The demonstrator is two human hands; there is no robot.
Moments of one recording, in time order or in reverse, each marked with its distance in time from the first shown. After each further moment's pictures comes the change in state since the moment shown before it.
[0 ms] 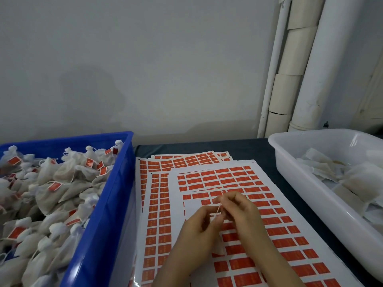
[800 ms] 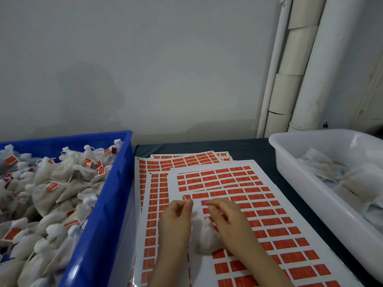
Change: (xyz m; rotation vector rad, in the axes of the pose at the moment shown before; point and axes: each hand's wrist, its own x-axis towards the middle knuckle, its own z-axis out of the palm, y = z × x) left_hand 0.019 -0.012 -0.014 -0.090 0.477 -0.189; right_hand 0.004 0.017 0.016 -0.612 -0.084 -0.130
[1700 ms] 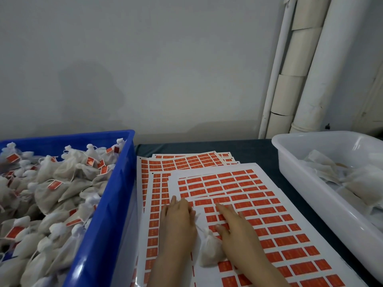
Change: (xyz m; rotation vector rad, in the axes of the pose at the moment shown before) left_hand 0.018 -0.019 -0.001 0.705 -0.118 0.207; right_hand -0.010 0.006 0.007 -0.286 -0.067 0.210
